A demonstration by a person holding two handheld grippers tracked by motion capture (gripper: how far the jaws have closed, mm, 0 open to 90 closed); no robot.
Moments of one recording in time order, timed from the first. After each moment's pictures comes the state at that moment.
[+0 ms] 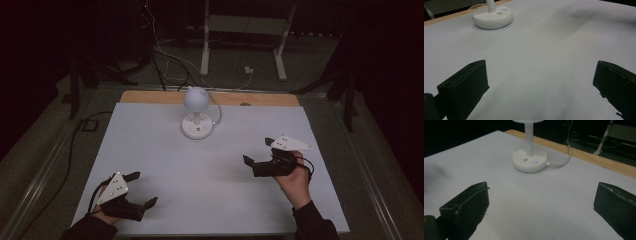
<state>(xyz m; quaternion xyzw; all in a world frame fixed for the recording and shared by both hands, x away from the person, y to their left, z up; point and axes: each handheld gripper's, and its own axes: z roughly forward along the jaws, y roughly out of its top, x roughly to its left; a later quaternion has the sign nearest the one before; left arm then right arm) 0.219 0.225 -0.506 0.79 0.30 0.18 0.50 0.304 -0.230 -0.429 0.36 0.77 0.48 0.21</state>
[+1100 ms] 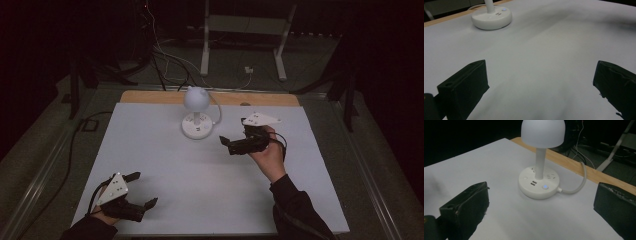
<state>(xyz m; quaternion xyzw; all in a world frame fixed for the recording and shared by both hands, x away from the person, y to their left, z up) 0.217 0.225 -0.505 0.79 0.29 0.19 0.50 0.362 -0.167 -0.414 0.33 0.79 0.48 0.20</state>
